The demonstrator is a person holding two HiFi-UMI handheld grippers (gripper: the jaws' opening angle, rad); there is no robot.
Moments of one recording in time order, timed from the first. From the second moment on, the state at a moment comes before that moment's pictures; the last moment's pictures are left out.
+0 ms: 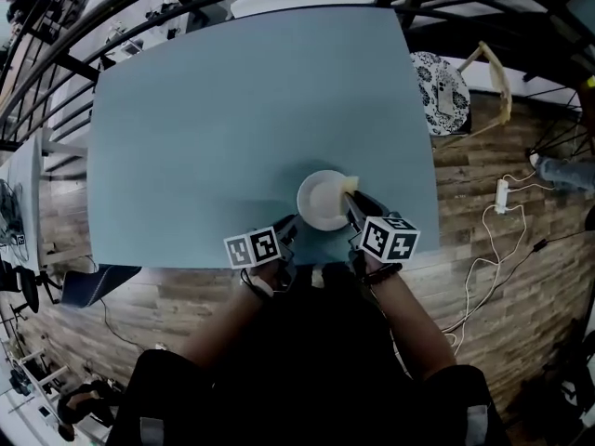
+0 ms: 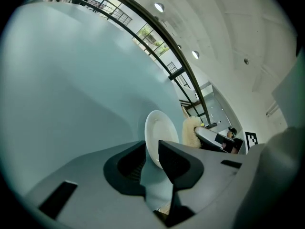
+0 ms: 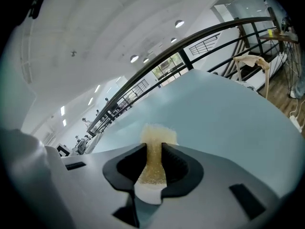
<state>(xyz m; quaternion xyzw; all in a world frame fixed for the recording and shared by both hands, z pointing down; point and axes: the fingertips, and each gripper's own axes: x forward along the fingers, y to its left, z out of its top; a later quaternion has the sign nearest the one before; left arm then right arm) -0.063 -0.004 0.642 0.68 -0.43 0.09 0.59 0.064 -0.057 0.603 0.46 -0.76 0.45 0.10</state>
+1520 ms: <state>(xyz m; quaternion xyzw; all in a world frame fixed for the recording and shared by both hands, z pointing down) -0.060 0.011 0.649 0.67 -0.42 0.08 0.61 0.059 -0.035 0.627 0.45 -0.75 0.46 0.13</state>
